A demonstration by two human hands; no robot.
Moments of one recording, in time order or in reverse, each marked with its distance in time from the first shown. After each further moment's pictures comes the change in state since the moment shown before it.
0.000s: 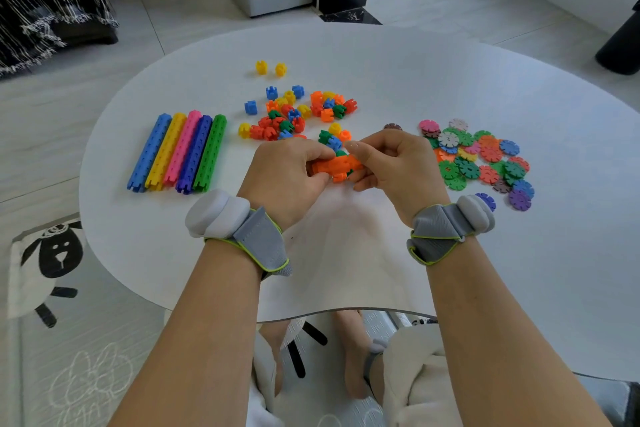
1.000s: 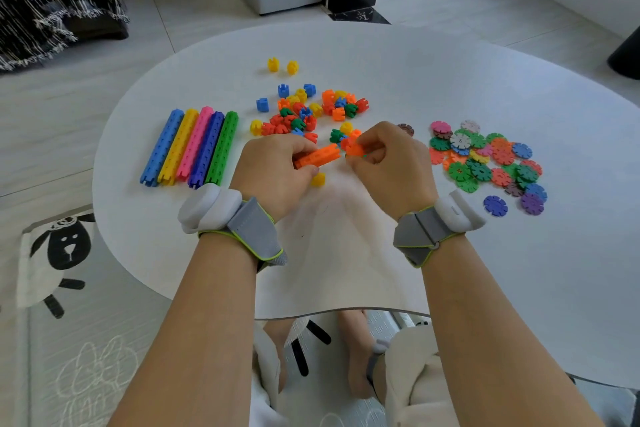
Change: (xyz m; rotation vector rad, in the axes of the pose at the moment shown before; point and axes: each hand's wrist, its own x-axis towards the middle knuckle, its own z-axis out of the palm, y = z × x) left_hand 0.002 -0.017 -0.013 0.104 -0.002 -0.146; right_hand 0.006 0.006 0.016 -0.690 0.078 -0.199
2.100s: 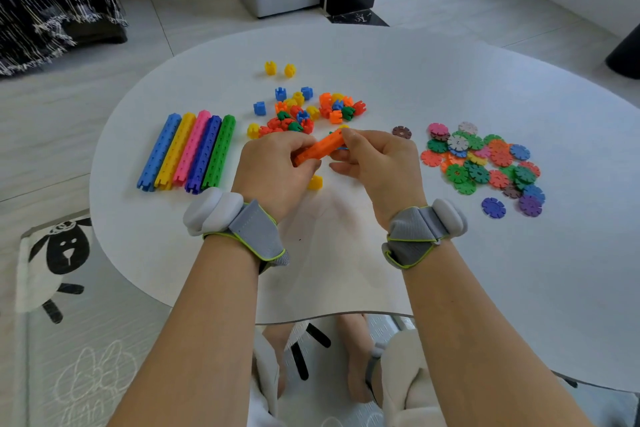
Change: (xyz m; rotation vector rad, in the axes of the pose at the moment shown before) left_hand 0.003 0.005 0.003 -0.090 0.074 0.002; right_hand -0.002 -0.020 0.008 0.768 0.022 0.296
